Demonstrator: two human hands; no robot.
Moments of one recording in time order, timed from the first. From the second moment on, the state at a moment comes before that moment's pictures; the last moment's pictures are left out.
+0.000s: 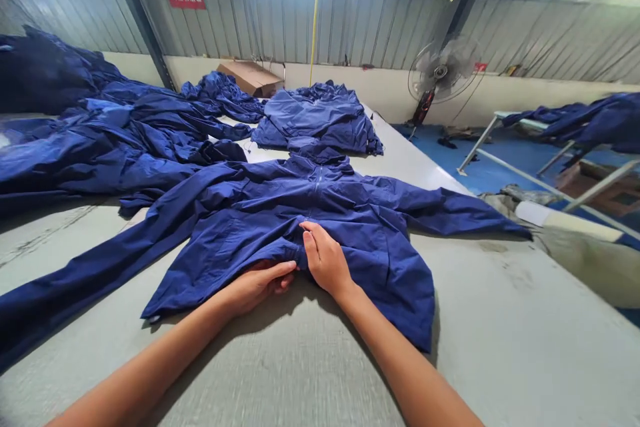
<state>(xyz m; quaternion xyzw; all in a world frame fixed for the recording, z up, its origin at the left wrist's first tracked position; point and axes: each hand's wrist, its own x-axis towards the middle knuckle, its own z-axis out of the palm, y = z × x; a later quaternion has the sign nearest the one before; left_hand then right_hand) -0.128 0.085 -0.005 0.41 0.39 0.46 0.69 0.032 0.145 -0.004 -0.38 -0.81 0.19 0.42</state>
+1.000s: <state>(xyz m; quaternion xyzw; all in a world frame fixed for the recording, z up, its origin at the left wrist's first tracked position) -0.145 0.098 -0.007 0.39 0.44 0.51 0.63 0.034 0.122 0.009 -0.37 -0.82 0.11 0.42</state>
